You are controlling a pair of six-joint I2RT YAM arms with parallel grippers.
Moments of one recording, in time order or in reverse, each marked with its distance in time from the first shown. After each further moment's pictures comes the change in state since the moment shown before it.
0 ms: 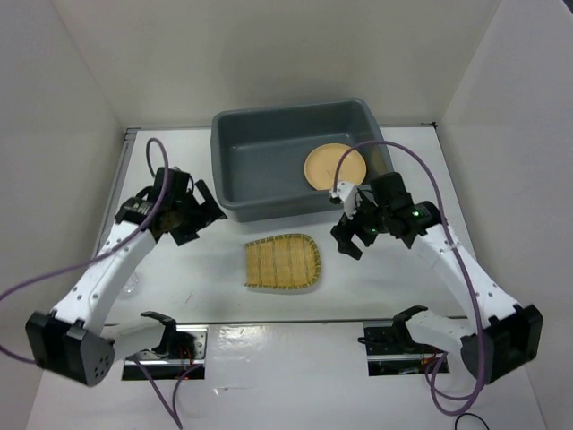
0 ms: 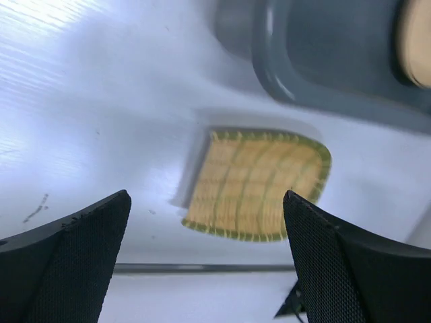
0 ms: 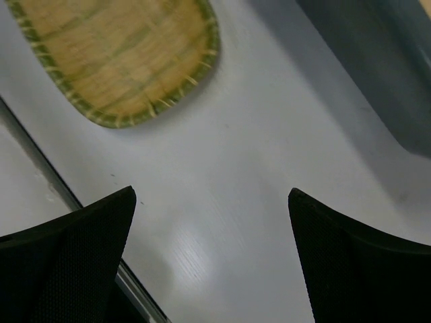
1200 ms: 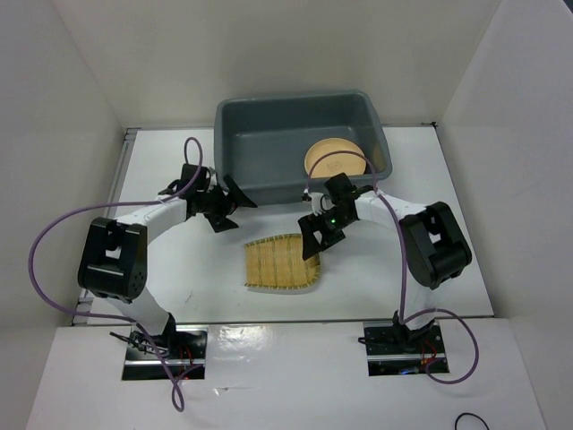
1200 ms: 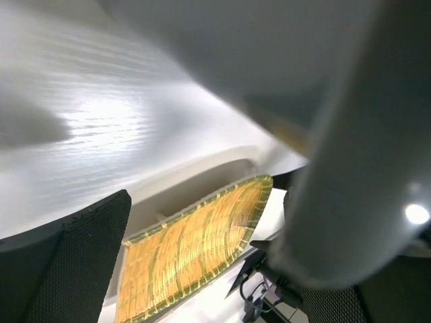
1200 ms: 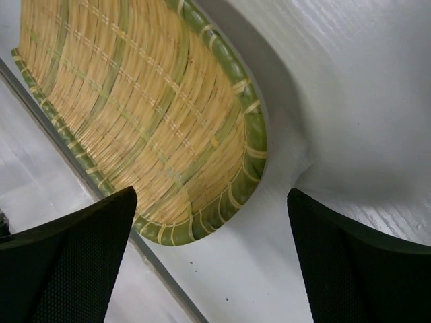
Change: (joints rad) left arm 0.078 0.424 -0.160 0.665 0.515 -0.052; right arm 0.095 0.689 0.050 0.261 -0.259 0.438
